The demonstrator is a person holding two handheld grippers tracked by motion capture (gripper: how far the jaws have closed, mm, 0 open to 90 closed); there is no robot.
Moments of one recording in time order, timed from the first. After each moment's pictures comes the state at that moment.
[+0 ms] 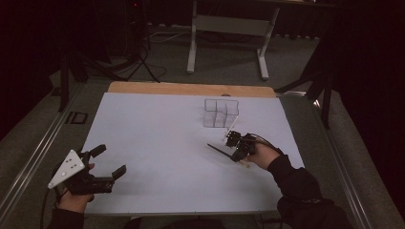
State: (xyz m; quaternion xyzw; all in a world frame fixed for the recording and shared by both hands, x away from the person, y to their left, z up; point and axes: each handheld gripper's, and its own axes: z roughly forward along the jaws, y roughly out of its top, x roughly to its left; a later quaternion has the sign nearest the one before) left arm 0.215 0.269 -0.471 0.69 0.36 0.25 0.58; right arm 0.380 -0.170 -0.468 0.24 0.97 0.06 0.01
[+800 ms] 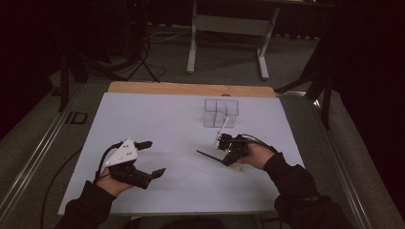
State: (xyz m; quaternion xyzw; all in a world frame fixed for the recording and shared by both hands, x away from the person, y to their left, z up) left arm 0.259 0.176 -0.451 0.81 0.23 0.16 0.51; right arm 0.370 -0.146 -0.459 0.17 0.98 0.08 -0.03
